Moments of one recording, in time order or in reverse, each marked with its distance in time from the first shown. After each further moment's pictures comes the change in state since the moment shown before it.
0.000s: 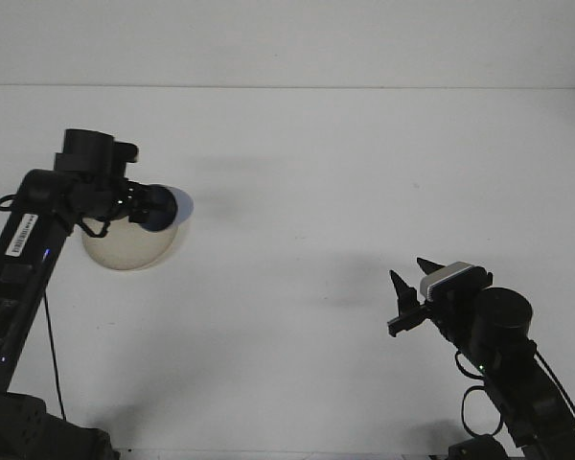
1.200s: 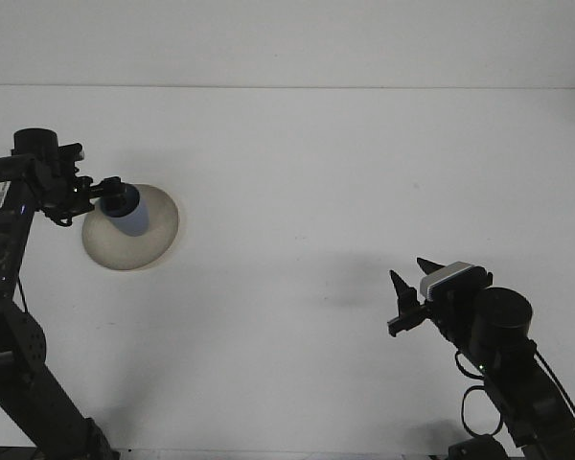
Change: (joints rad) left arm 0.261 0.279 0.072 0.061 0.140 0.011; right arm 0.000 0.000 0.000 0.000 0.000 0.000
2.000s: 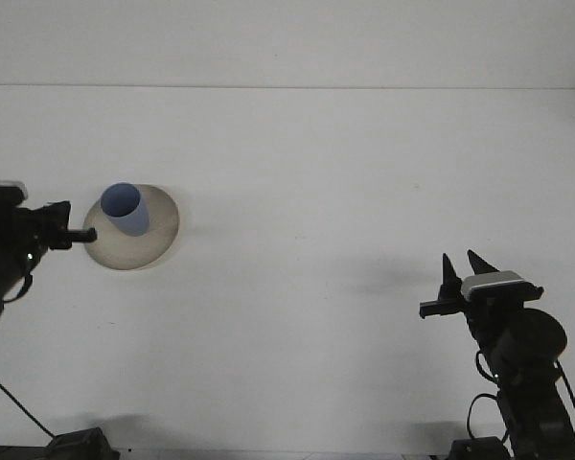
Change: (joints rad) left arm -0.014 -0.892 -0.511 0.301 -0.053 0.000; right arm -0.218 -0.152 -0.141 0.207 0.116 0.011
